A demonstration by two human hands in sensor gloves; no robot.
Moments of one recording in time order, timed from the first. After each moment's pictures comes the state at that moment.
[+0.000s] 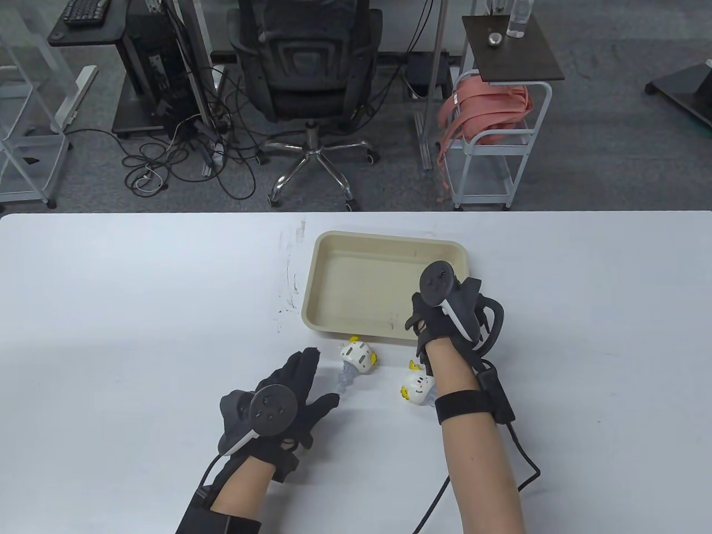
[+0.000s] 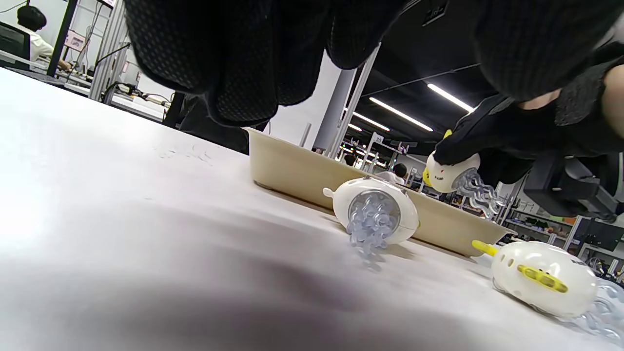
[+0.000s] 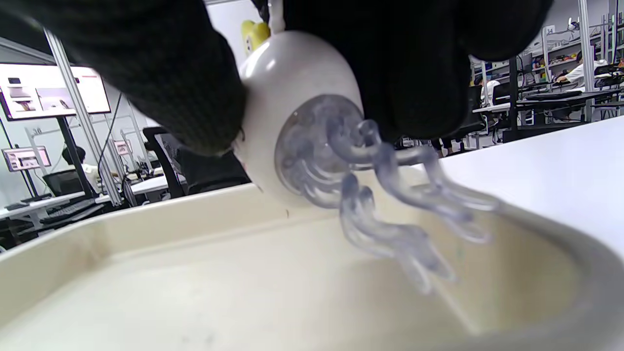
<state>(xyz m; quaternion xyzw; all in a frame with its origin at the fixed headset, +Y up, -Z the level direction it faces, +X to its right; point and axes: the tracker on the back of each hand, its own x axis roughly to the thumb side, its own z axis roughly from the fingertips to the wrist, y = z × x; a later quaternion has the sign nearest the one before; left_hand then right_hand) -0.166 -0.732 -0.269 0.05 -0.15 0.20 0.97 0.118 -0.687 -0.424 -0.10 -0.06 0.99 0.12</state>
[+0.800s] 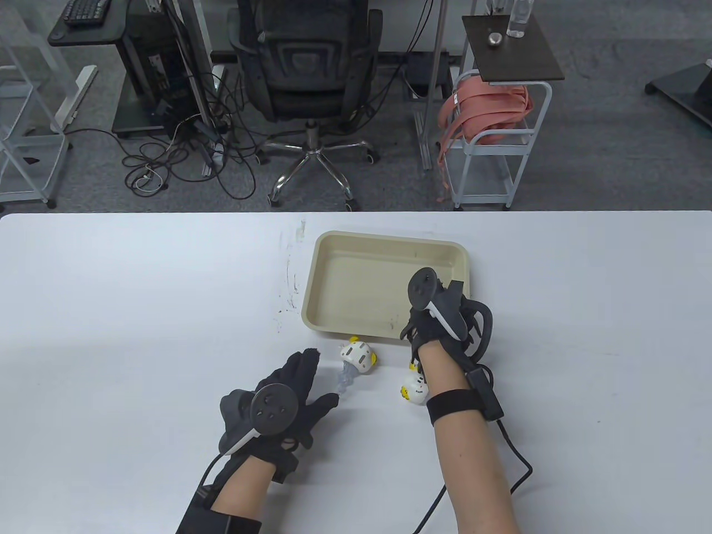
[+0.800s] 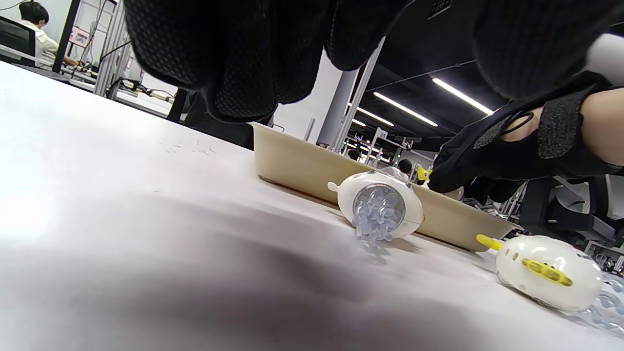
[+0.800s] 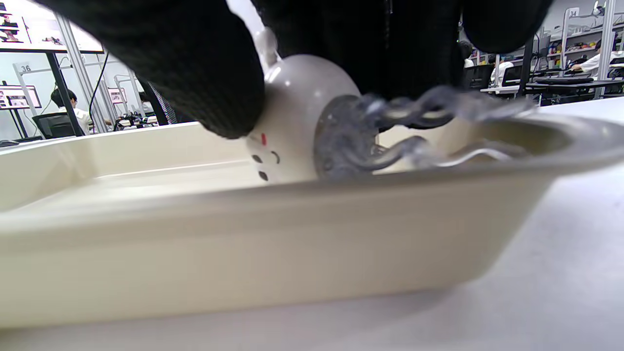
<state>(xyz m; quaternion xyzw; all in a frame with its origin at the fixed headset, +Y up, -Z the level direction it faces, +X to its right) -0.165 -0.733 -0.269 0.04 -0.15 0.19 0.97 0.110 -0.714 -0.430 -0.10 -0.01 0.99 0.07</state>
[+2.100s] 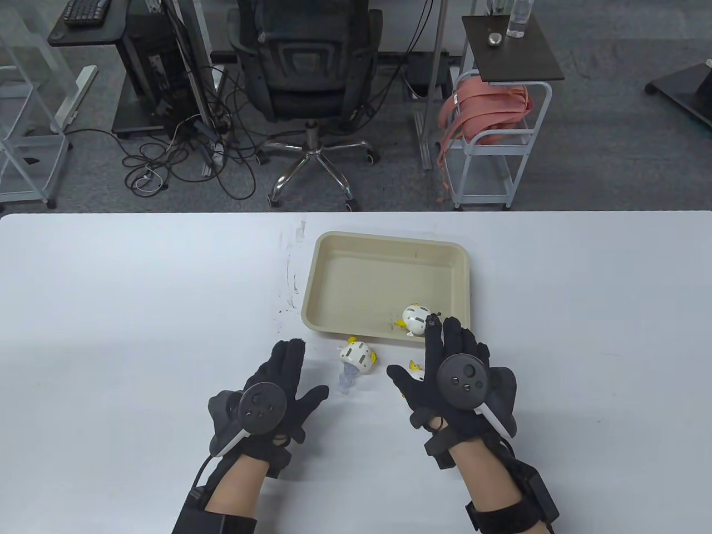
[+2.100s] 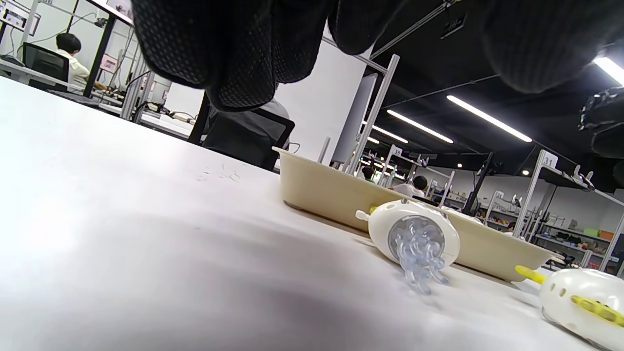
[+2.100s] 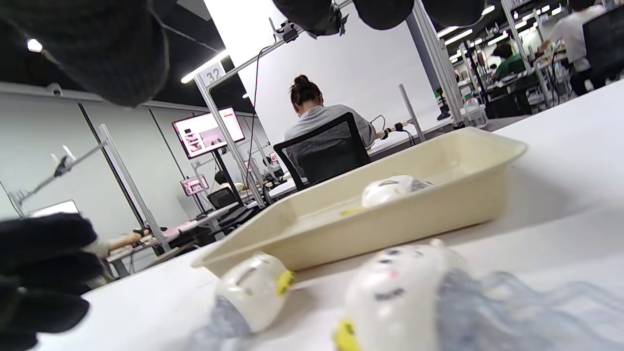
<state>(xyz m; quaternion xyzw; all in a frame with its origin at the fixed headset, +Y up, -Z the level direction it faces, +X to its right) -0.180 -0.727 -0.269 0.07 -0.12 0.19 0.97 0.125 -0.685 -0.280 0.07 -0.07 0.97 0.22</state>
